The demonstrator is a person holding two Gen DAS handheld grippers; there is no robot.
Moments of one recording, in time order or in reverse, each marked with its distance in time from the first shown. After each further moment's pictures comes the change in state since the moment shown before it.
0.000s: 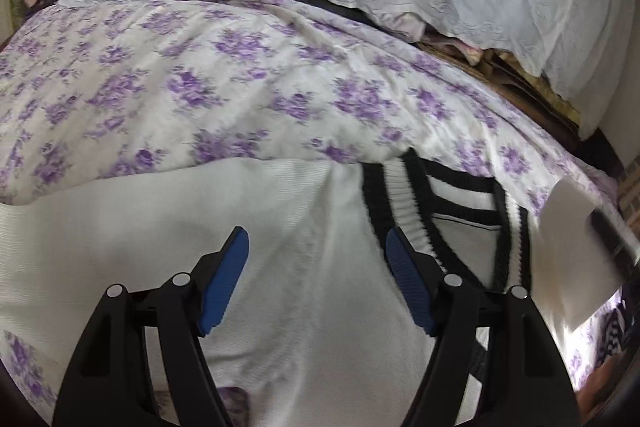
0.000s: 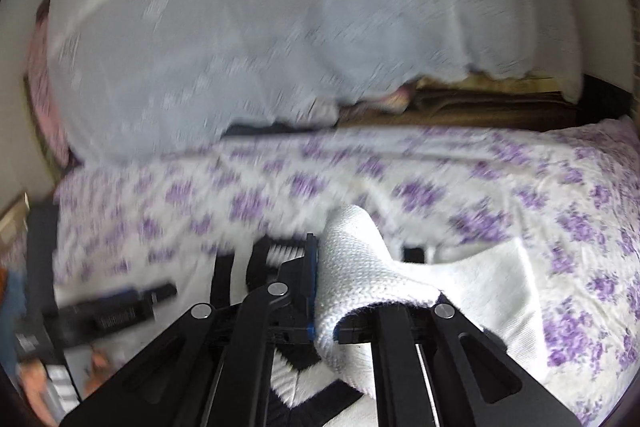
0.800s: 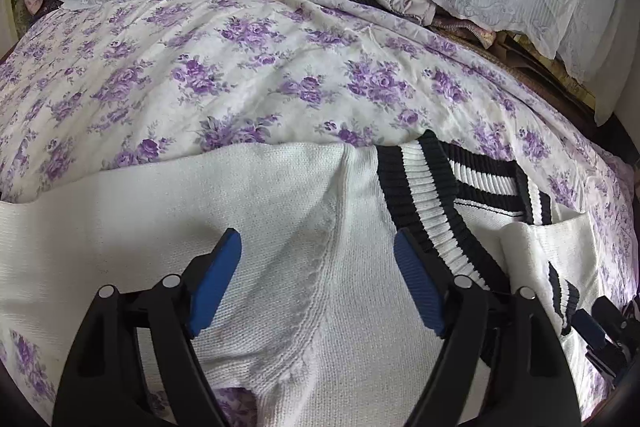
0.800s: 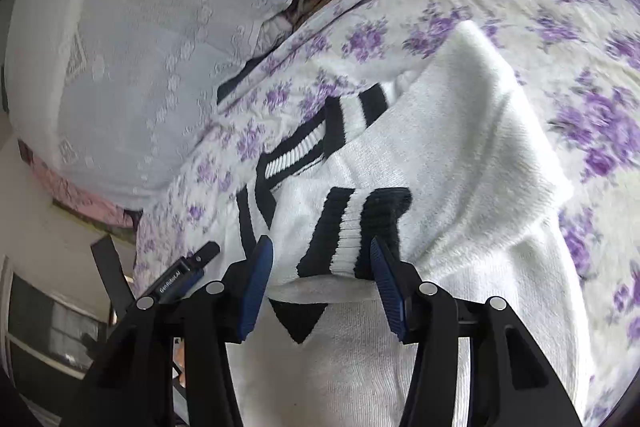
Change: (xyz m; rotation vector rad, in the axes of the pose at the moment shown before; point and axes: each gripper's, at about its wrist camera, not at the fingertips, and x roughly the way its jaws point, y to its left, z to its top) left arm 0.008 -0.002 -0.005 0.030 0.032 0.048; right arm -0.017 -0.093 -0.058 0.608 0.263 0.277
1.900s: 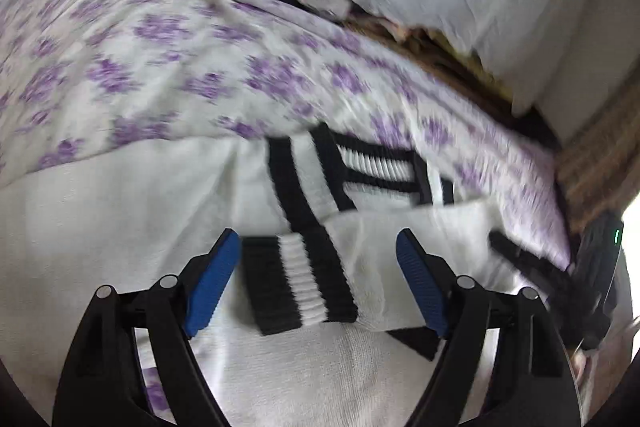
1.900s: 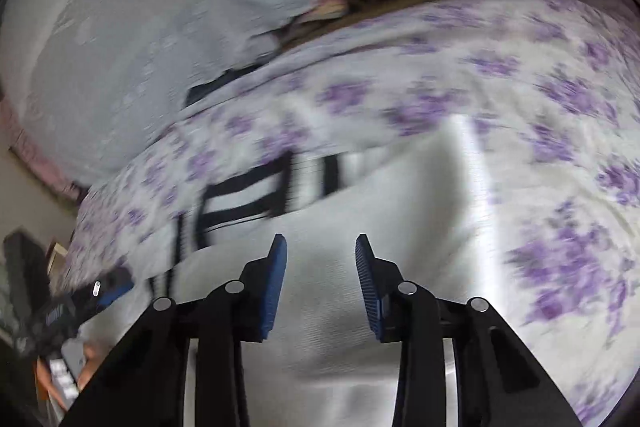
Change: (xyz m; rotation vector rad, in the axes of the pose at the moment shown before) left arm -0.012 -0.023 -0.006 0.086 0.043 -0.300; right arm 0.024 -0.016 0.052 -0.205 -0.072 -0.215
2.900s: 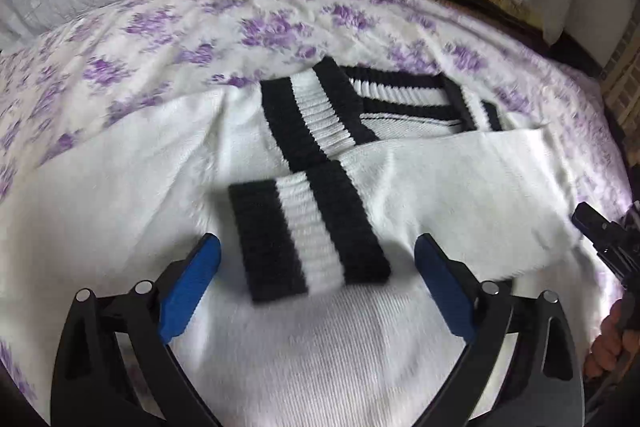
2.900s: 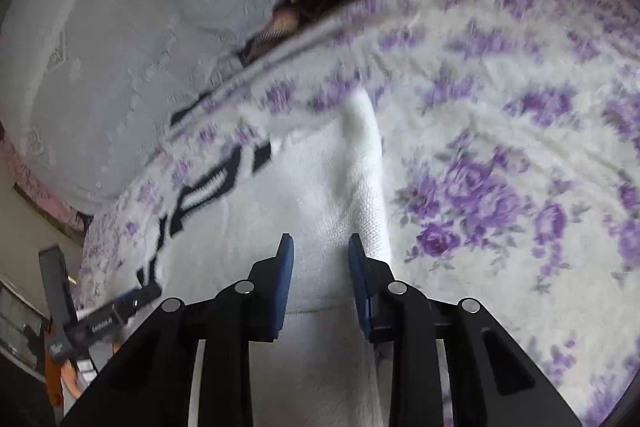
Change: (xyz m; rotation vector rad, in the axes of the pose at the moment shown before) left arm 0.015 -0.030 -0.029 0.115 0.047 0.171; right arm -0.057 -0.050 -0.035 0.056 -0.105 0.051
